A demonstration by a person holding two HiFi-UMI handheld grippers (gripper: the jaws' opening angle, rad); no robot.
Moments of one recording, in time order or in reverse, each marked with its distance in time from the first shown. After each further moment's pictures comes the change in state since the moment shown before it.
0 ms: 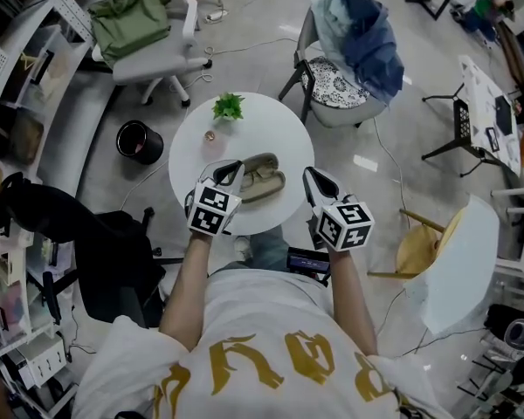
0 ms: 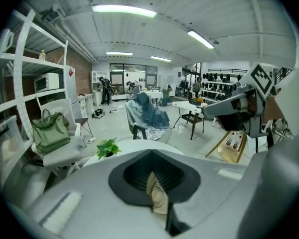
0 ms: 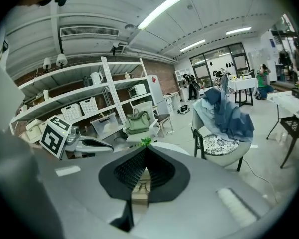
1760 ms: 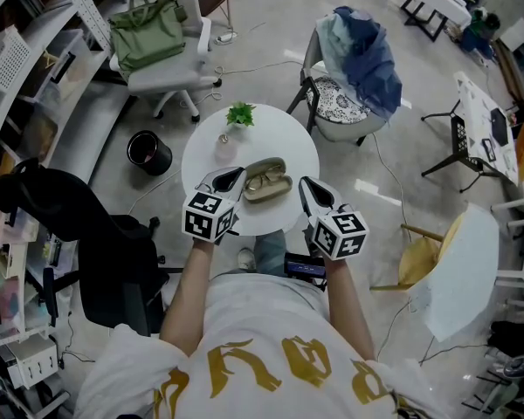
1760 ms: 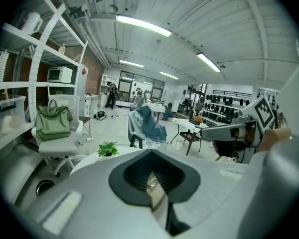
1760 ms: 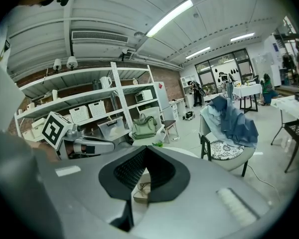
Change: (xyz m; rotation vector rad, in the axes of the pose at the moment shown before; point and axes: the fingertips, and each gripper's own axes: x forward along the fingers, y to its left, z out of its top) left arm -0.067 -0.008 0.015 -0.184 -0.160 -0.031; right arm -0.026 0.058 0.000 -0.044 -0.073 0.047
